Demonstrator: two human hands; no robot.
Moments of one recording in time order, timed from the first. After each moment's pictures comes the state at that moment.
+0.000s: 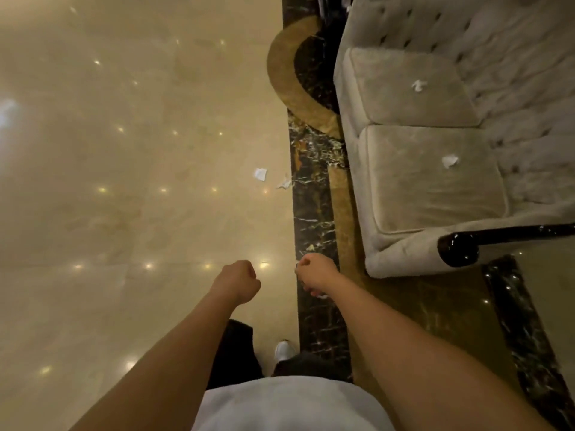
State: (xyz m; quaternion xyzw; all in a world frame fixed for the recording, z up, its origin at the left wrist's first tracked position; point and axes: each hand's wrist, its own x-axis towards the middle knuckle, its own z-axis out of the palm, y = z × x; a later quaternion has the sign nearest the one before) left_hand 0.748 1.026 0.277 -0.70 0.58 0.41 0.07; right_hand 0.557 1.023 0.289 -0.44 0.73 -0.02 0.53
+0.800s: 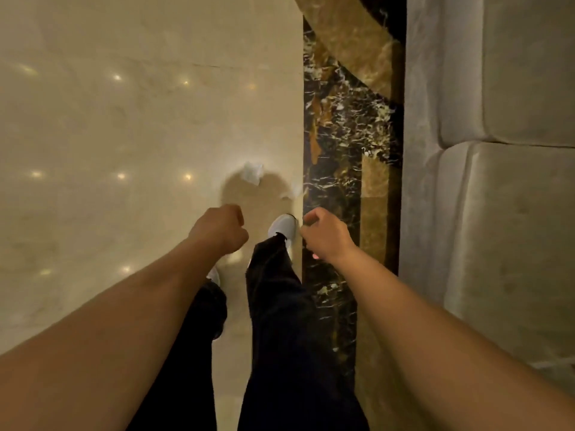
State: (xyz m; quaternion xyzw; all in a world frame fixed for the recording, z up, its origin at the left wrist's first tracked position) left_hand 0.749 0.372 -0.032 -0.66 0.54 0.48 0.19; right_hand 0.547 0.396 -0.011 -0.38 0.76 0.07 0.52
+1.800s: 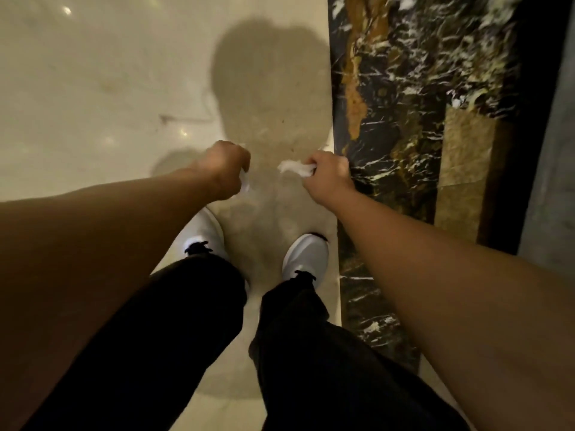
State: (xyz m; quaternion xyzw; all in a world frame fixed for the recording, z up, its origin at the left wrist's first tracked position) left_hand 0.707 0.195 -0.431 -0.49 0.72 0.41 0.27; right_hand 0.519 0.253 -0.426 -0.44 0.77 0.09 0.45
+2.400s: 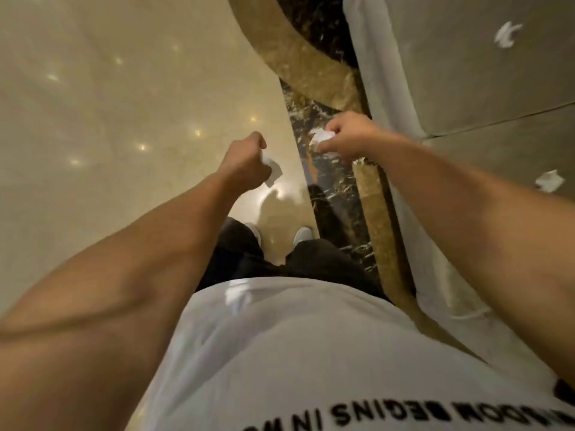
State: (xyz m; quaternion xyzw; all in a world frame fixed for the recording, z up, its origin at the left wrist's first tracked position) left_hand 0.703 0.209 0.230 -0.58 0.71 0.39 0.03; right_hand 0.484 0.235 0.277 -0.50 0.74 -0.02 0.44
